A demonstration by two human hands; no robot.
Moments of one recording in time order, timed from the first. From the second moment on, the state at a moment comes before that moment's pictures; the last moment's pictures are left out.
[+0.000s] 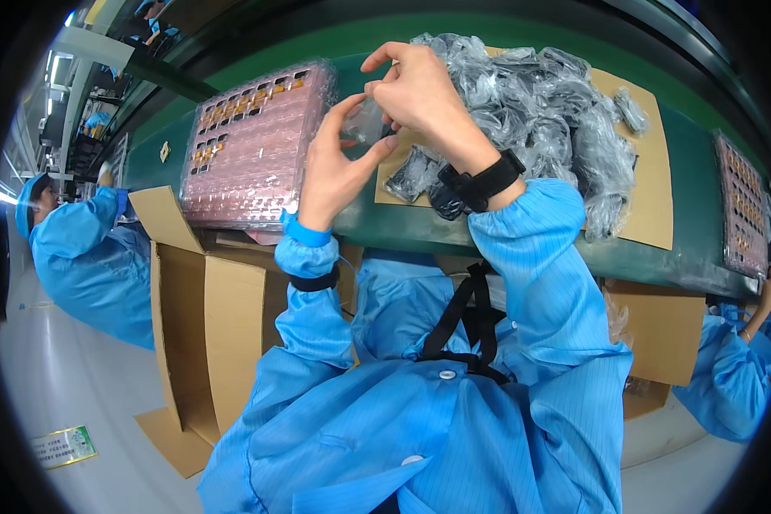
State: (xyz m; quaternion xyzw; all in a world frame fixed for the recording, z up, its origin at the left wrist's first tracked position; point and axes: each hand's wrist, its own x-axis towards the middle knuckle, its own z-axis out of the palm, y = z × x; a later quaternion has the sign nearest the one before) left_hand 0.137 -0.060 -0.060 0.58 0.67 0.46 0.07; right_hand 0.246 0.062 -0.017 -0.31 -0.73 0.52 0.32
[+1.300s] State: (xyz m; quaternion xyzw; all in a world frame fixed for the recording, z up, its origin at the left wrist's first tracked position) left_hand 0.138 -0.032 -0.080 0.54 0.72 0.44 0.07; right_hand 0.278 0.098 -0.029 -0.32 -0.81 0.40 0.30
